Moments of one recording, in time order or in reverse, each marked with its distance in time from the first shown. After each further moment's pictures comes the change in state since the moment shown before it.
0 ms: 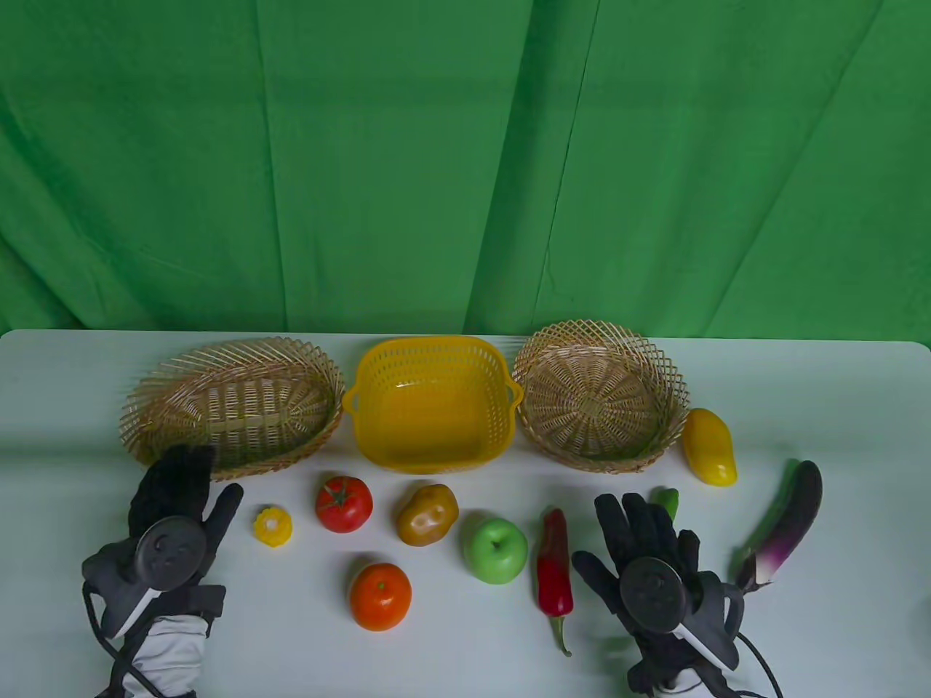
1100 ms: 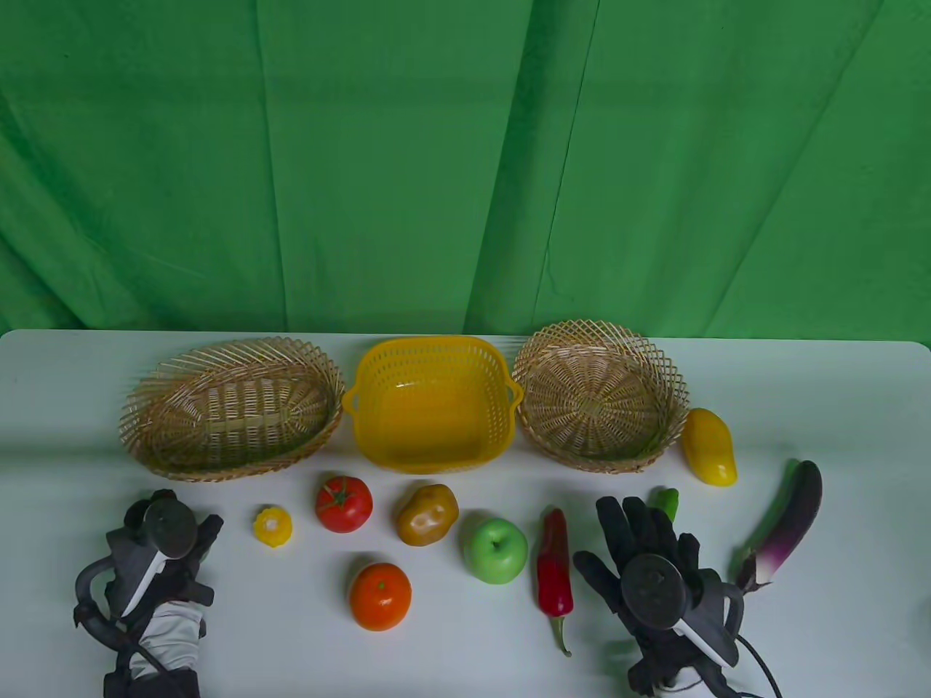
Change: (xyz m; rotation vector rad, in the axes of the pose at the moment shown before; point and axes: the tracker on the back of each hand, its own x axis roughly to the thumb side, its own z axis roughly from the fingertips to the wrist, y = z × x) left_hand -0.042 -0.068 -0.008 -0.322 0.303 -0.145; right_hand -0.002 0.001 -0.002 0.029 0.015 -0.010
